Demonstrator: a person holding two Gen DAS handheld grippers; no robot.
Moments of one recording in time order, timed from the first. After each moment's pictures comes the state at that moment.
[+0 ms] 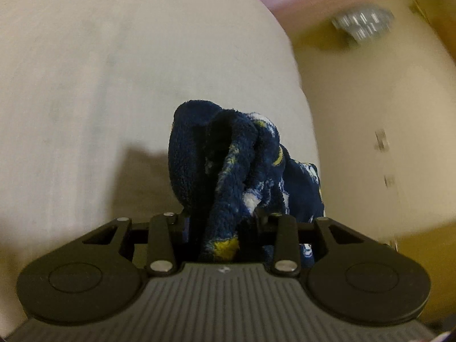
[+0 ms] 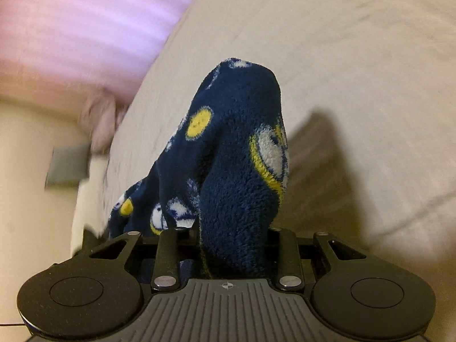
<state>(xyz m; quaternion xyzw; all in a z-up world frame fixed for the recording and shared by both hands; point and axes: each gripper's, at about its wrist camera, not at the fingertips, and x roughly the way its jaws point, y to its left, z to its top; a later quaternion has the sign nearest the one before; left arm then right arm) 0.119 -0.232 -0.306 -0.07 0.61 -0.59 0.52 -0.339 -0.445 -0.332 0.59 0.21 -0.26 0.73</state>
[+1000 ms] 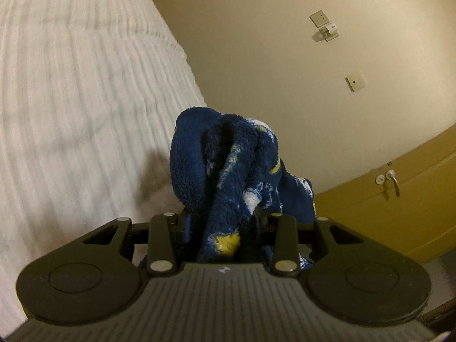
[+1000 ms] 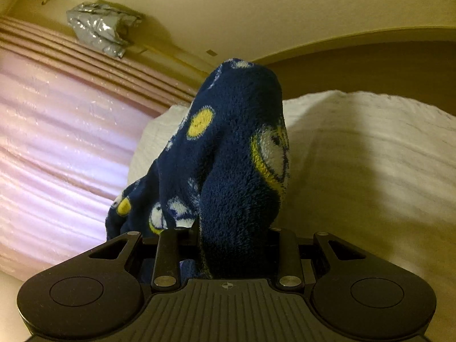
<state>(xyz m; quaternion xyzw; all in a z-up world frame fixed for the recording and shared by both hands) -0.299 -0.627 -0.357 0.05 0.54 -0.75 0.38 -0.677 -0.638 -0.391 0.59 0.00 -0.43 0.68</state>
